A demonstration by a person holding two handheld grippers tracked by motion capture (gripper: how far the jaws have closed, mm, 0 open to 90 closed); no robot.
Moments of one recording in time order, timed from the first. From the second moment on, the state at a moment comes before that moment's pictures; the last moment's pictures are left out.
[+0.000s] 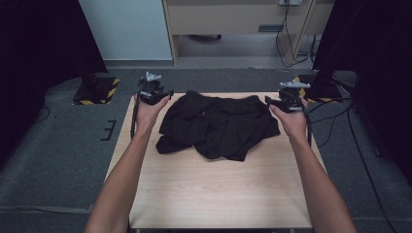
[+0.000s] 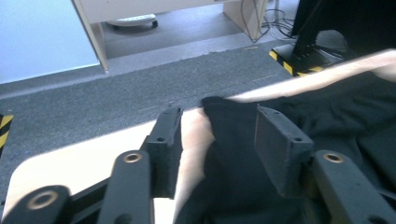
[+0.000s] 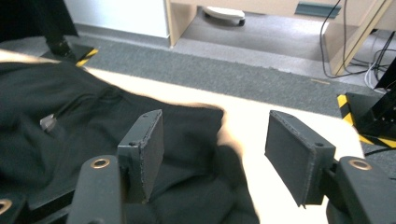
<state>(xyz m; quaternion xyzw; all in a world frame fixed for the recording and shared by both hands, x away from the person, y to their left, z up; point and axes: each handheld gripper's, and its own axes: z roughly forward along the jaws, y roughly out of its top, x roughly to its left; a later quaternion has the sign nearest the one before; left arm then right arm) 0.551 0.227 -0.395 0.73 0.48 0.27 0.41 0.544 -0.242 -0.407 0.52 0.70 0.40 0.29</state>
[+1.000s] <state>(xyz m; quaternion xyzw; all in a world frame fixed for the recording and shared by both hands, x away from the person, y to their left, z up) 0.396 0.251 -0.503 0.75 0.45 0.23 0.43 0.467 -0.153 -0.498 0.53 0.74 0.37 0.20</state>
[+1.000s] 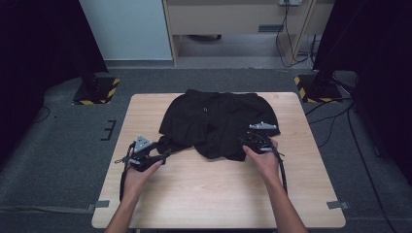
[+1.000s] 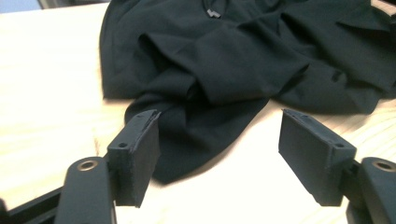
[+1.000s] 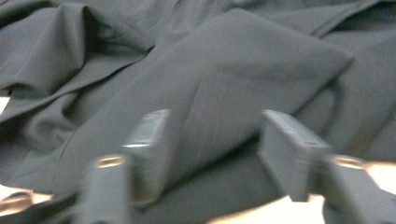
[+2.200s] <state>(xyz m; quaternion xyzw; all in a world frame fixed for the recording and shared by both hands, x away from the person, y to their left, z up) 0.454 0.189 -0.514 0.75 0.48 0.23 0.39 0.324 -0.258 -0.512 0.51 0.72 0.43 0.19</state>
